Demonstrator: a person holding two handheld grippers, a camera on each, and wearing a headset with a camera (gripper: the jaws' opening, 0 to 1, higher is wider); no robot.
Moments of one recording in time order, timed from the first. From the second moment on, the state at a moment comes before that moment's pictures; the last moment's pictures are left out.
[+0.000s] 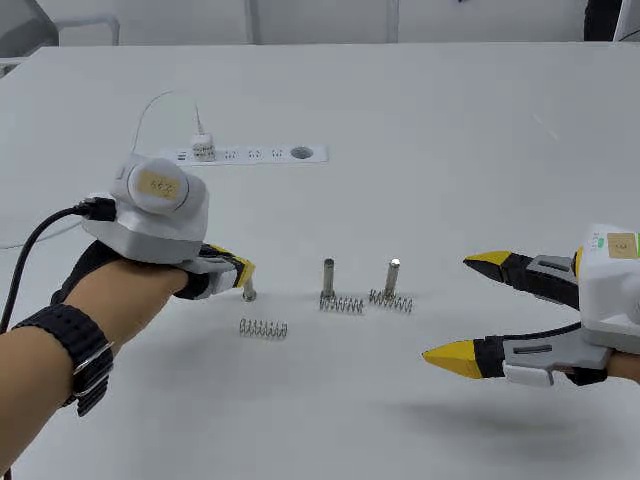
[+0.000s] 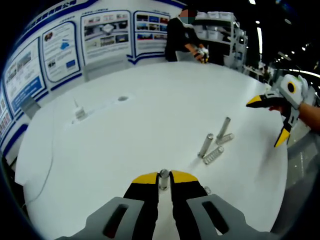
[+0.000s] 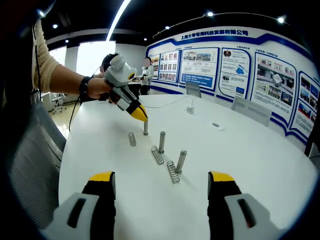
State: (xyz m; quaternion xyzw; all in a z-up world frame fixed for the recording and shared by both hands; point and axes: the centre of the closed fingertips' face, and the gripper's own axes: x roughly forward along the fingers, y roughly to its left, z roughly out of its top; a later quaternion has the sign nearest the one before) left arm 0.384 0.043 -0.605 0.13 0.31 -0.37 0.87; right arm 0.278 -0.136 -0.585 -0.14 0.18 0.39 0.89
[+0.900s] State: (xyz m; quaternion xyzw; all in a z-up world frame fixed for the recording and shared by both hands) left arm 0.375 0.055 -0.594 0.12 0.28 -0.37 0.88; right arm 0.279 -0.134 -0.582 -0.14 0.18 0.39 0.89
